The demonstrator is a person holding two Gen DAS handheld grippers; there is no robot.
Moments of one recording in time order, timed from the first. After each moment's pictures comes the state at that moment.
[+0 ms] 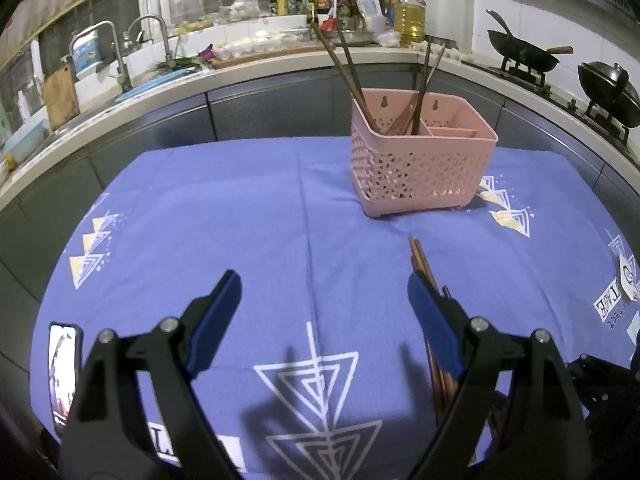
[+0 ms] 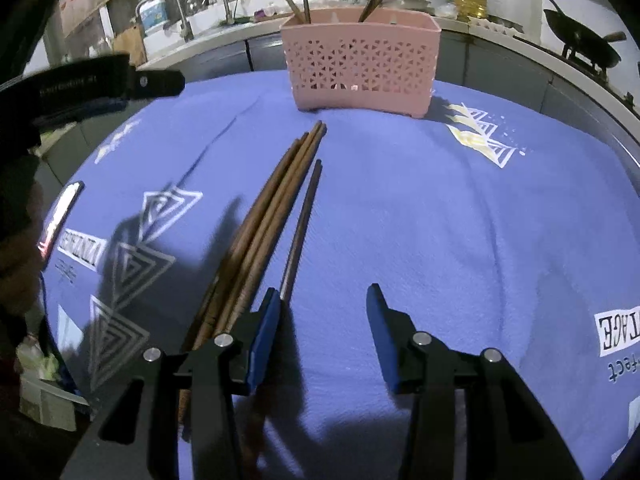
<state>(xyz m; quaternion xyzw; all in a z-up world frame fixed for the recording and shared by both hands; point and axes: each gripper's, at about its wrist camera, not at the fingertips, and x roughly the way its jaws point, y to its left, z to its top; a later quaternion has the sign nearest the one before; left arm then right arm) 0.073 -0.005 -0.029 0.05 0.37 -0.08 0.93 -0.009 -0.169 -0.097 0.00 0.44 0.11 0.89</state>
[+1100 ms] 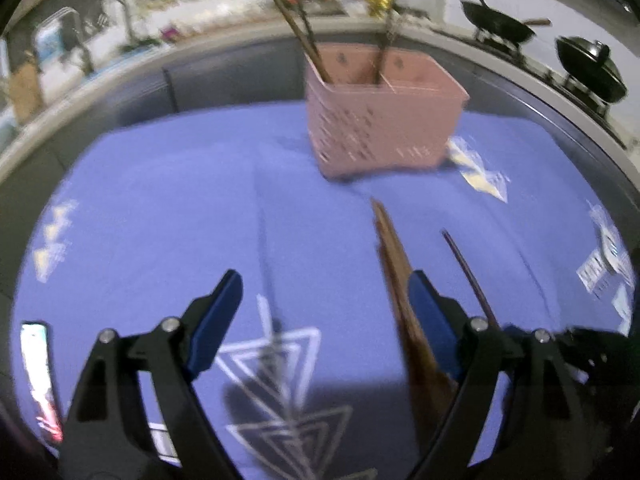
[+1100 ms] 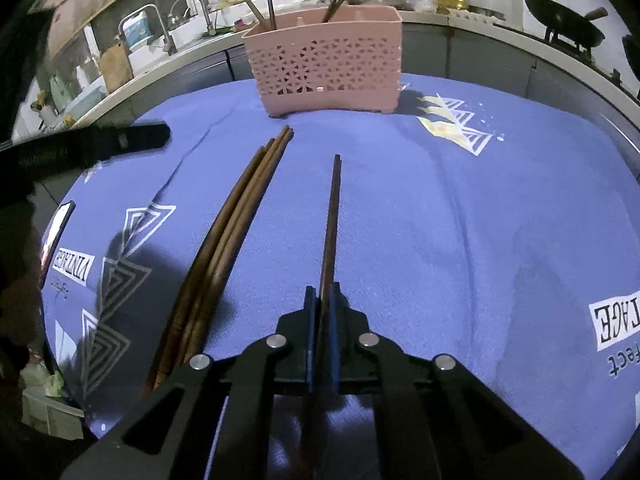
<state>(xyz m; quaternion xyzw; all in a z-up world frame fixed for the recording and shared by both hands) 0.077 -0.016 -0.058 0.05 0.43 -0.16 0.89 -0.004 -0.195 -0.101 0.04 0.44 0.09 0.89</state>
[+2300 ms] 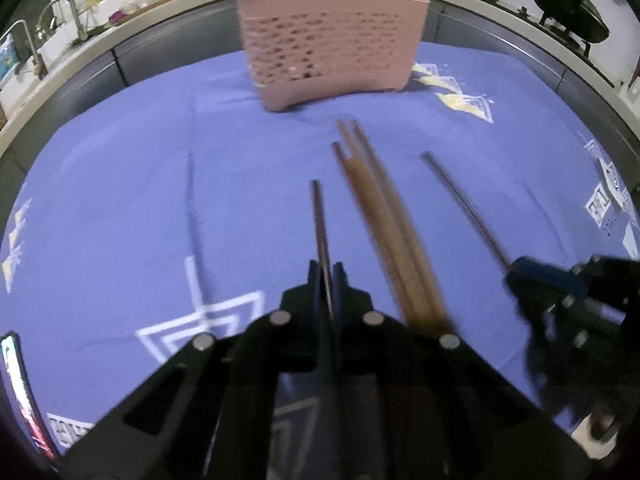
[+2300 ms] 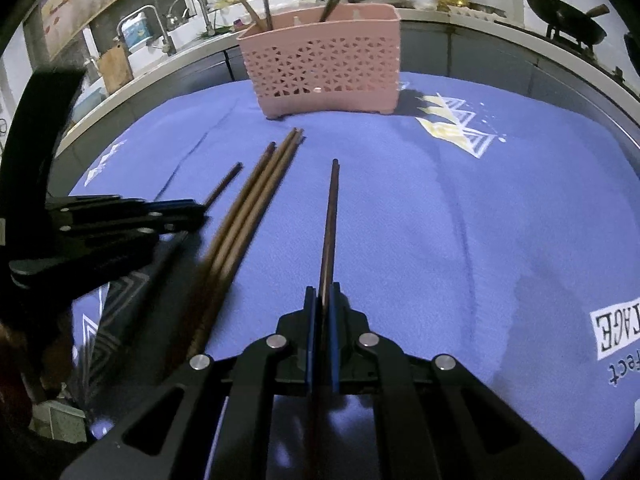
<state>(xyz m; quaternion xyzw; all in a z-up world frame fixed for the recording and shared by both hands) 0.072 -0.039 -0.099 0.11 0.47 -0.19 0.85 -0.001 -0.205 -0.099 0.04 0.45 0.10 0.89</state>
